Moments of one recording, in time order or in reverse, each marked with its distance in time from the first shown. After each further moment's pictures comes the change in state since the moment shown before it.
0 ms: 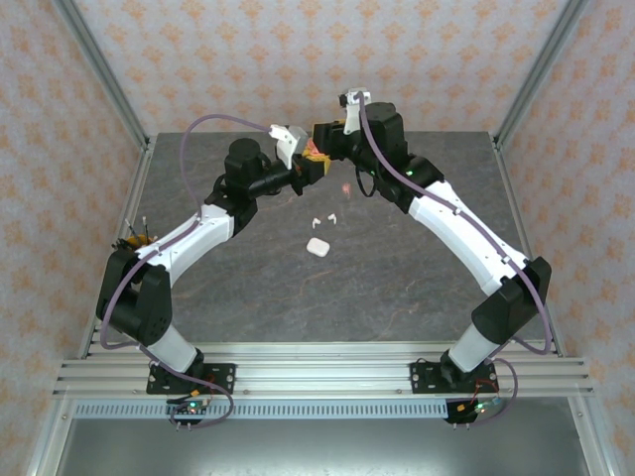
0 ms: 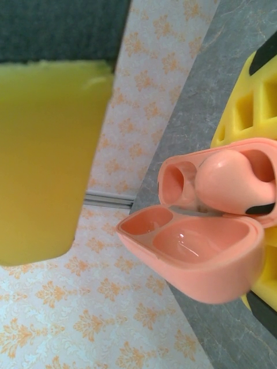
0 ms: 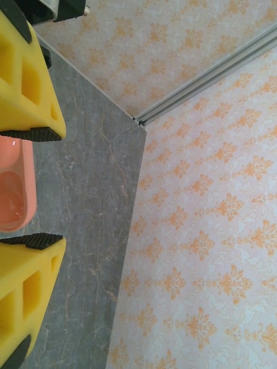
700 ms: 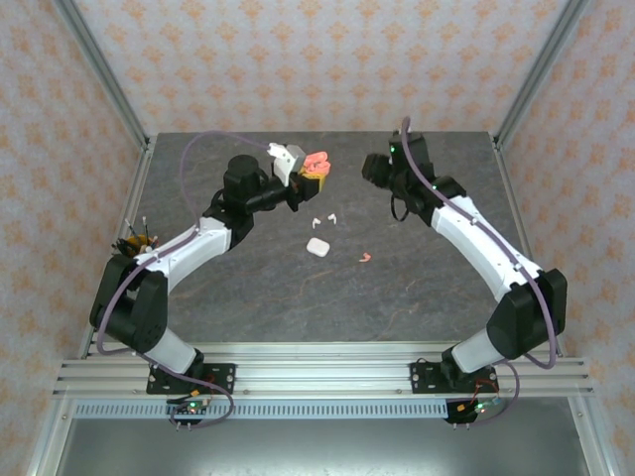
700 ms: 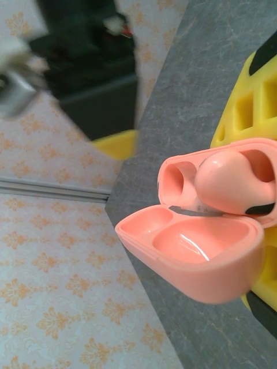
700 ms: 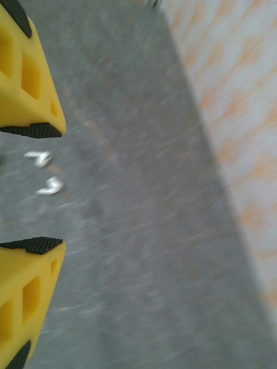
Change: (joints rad) left arm 0.000 -0.070 -0.170 0.029 -0.023 0.055; right arm -0.185 -0.125 -0.372 -0.167 0.086 0.320
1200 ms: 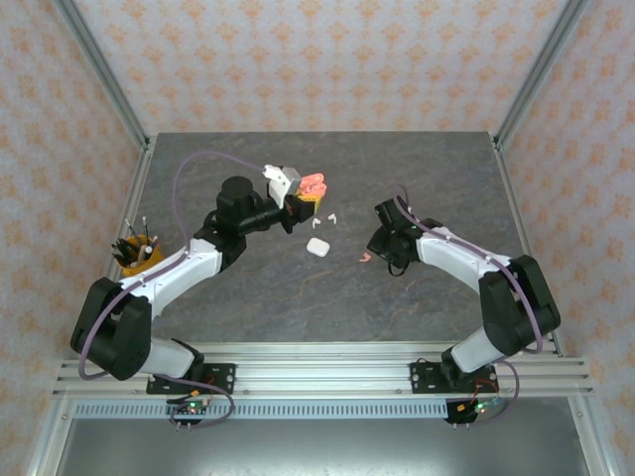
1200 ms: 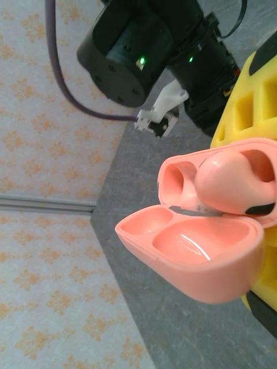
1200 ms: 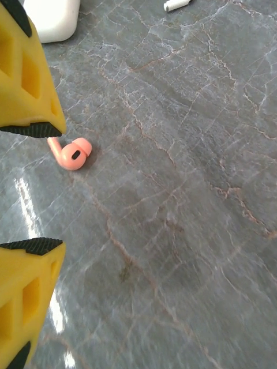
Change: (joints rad) left arm -0.041 -0.136 -0.171 -0.005 -0.016 0.016; right arm 0.037 0.048 -0.399 -0.025 -0.068 0.379
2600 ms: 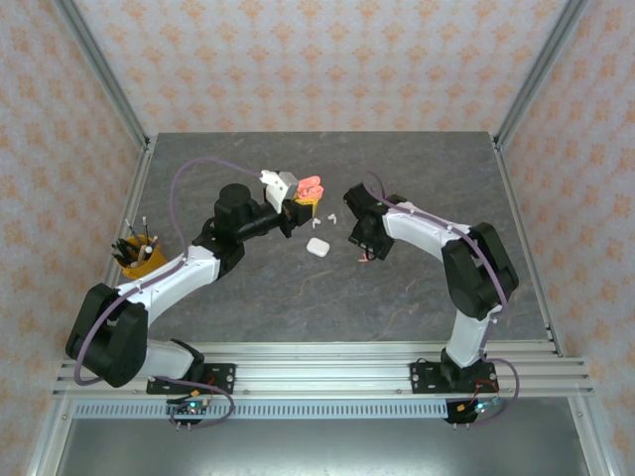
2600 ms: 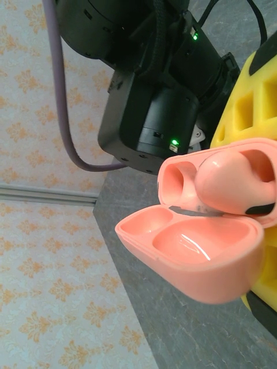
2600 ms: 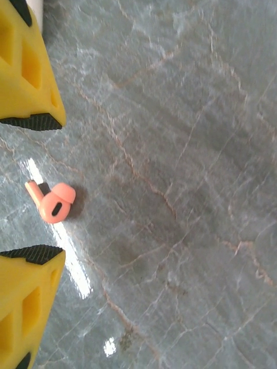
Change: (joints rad) left arm -0.007 -0.039 -0.050 0.043 -0.053 -0.011; right arm 0.093 0.280 0.335 -0.261 0.089 0.114
